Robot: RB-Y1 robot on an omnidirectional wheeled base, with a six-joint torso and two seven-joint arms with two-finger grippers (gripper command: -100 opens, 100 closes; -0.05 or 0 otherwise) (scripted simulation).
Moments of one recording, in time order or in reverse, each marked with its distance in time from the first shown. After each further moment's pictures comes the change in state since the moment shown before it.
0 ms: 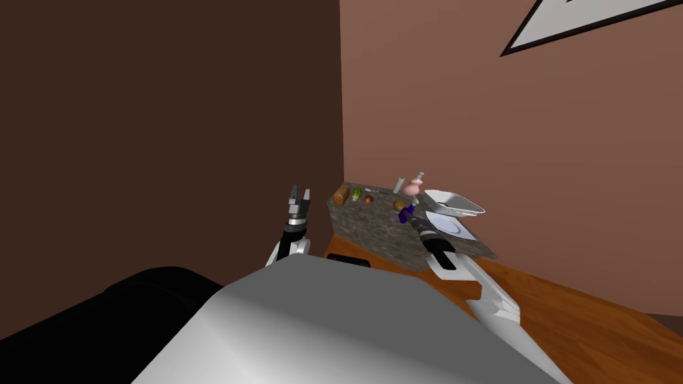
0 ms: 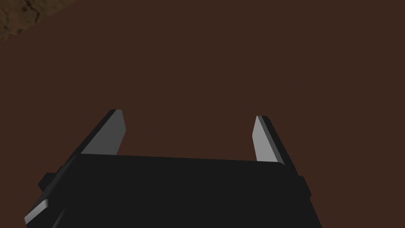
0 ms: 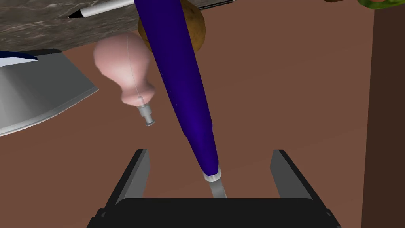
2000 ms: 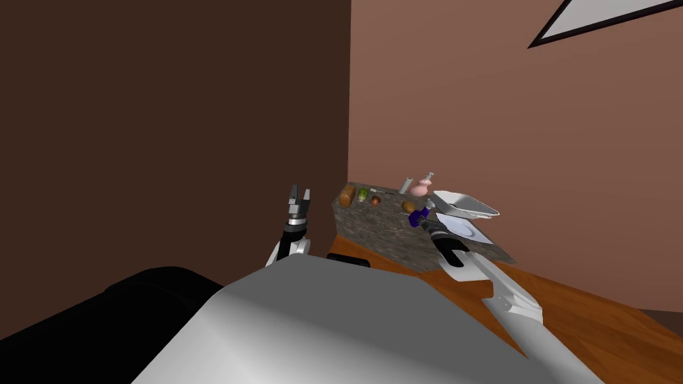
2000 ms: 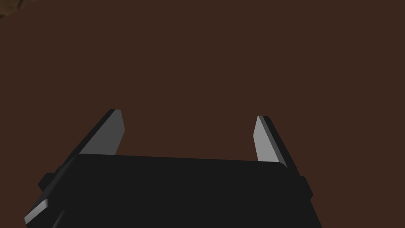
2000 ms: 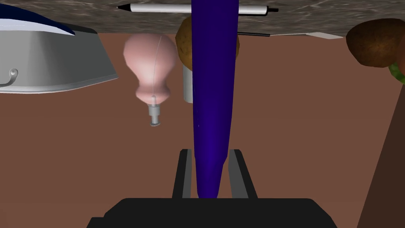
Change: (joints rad) left arm 0.000 0.000 0.000 0.000 0.000 0.000 0.000; right arm -0.033 -0.123 -0.009 0.115 0.065 0.102 0.058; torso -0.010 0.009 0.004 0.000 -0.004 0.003
